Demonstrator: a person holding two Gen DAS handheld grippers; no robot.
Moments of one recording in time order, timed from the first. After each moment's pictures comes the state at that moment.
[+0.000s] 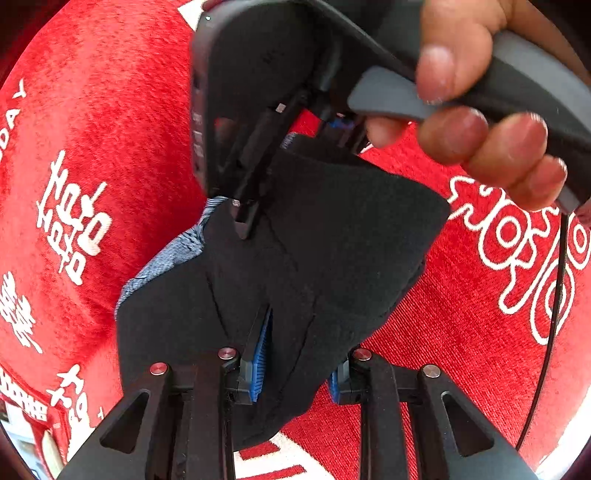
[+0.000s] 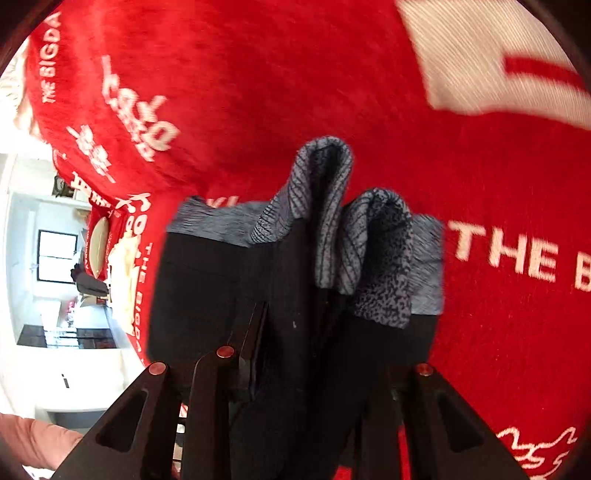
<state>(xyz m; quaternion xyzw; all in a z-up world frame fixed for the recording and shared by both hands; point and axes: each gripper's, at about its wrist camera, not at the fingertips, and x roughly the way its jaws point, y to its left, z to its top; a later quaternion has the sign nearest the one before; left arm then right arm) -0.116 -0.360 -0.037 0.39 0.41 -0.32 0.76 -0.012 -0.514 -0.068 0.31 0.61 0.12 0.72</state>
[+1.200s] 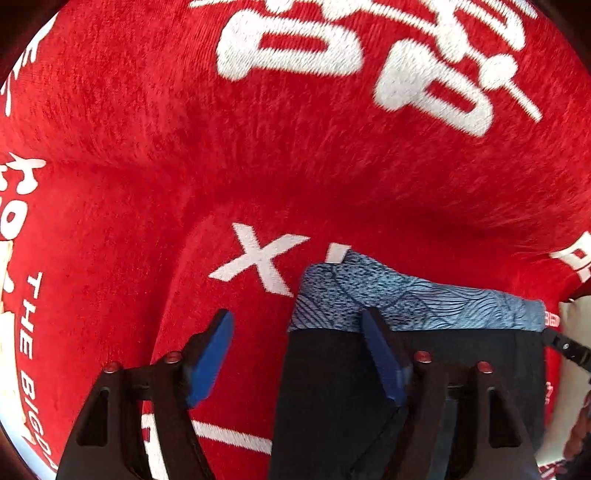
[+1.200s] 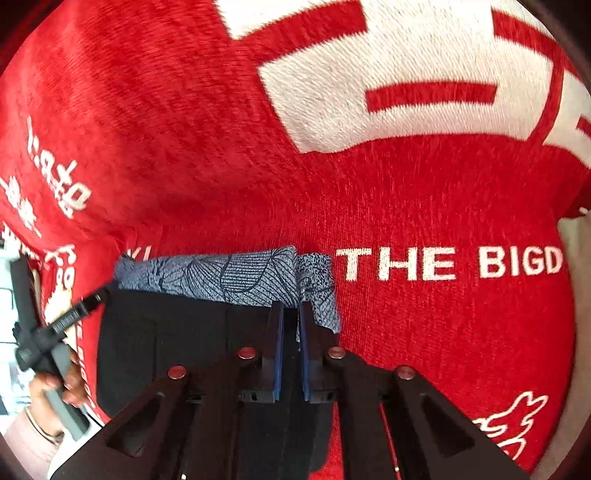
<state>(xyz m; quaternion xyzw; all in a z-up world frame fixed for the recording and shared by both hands) 0.122 -0.195 -0.075 0.02 0.63 -0.13 0.77 -0.011 -0.544 -0.055 0.27 0.61 -0.06 0.74</state>
